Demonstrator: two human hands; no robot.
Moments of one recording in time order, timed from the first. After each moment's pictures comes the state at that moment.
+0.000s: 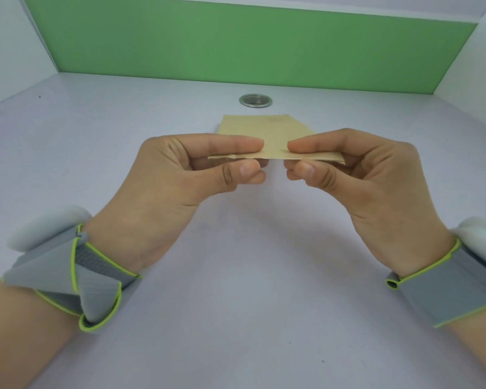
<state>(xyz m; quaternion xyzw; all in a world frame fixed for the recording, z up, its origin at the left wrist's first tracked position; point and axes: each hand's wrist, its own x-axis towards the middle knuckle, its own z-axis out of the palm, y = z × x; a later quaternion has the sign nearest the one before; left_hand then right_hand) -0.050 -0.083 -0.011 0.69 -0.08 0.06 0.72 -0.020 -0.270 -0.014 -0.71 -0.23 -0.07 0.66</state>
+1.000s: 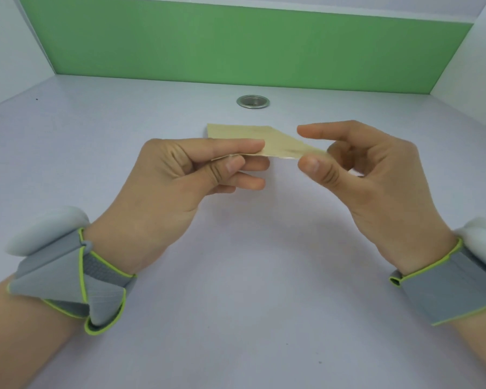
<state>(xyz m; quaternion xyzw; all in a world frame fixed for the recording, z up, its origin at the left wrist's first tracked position) -0.047 -0.082 -0.016 0.73 -0.12 0.09 0.66 -0.013 -0.280 -0.018 -0.80 -0.22 -0.17 0.53</state>
